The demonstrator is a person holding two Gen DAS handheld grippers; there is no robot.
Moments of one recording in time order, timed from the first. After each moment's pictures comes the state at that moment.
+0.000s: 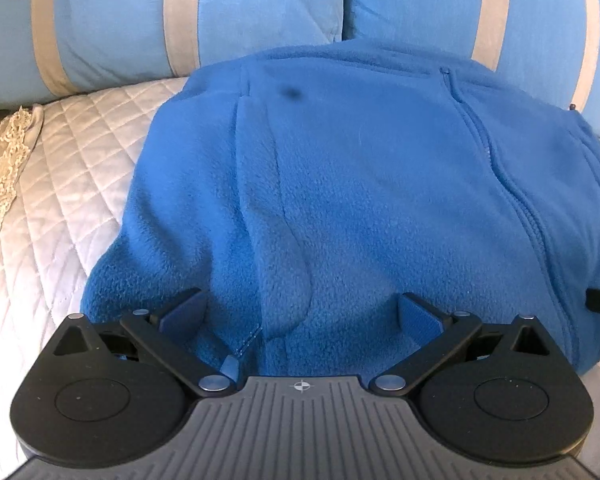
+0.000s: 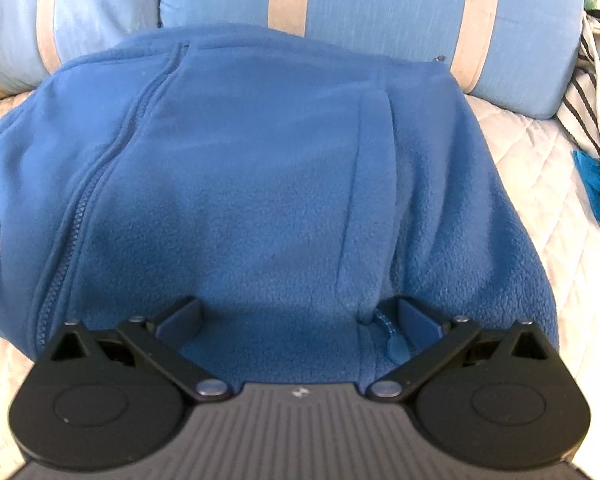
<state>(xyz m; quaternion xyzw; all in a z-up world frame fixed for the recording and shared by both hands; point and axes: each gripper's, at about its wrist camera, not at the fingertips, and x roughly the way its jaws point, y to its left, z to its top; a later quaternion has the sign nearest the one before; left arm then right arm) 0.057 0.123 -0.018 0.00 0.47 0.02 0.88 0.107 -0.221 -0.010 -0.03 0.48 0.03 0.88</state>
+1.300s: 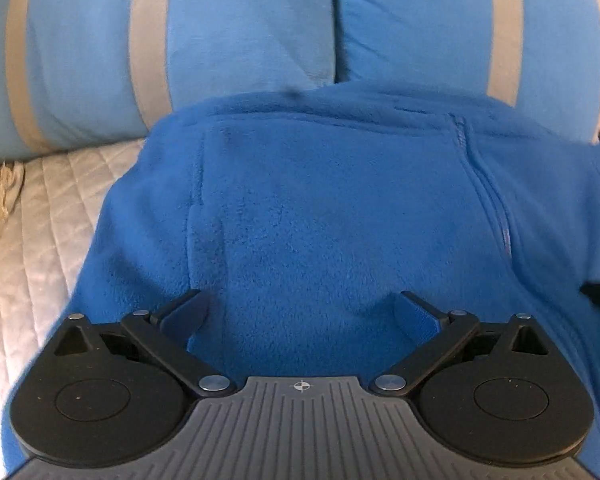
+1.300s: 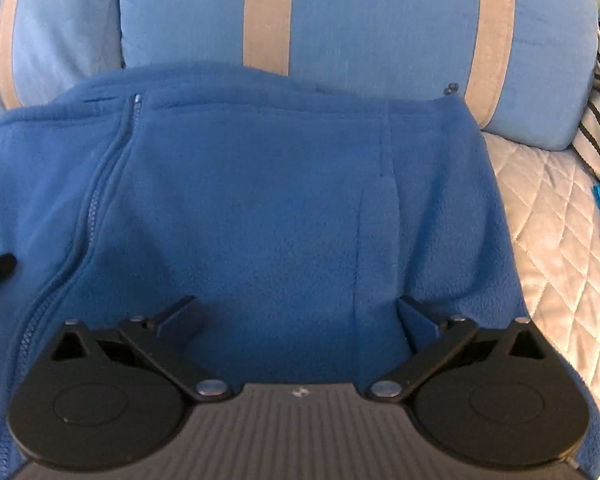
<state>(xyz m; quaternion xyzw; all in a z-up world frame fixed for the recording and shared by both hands) 0.142 0.086 -0.037 0.02 0.41 0.04 0.91 0.182 -0.218 -0.032 -0.01 0.45 0.01 0.89</state>
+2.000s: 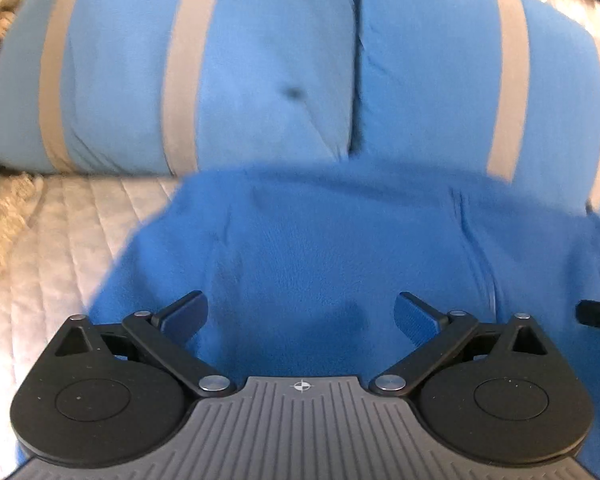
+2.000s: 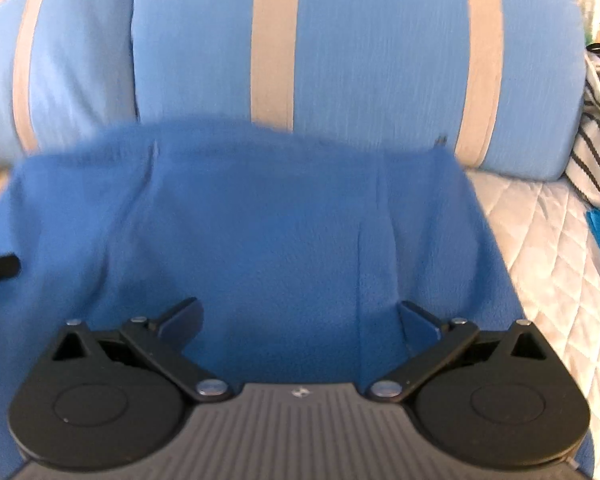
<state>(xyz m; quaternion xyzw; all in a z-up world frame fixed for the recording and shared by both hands) 0.132 0.085 0.004 -0.01 0.33 0.07 0.94 0.169 -0.222 0.001 0.03 0.37 0.02 0.93</state>
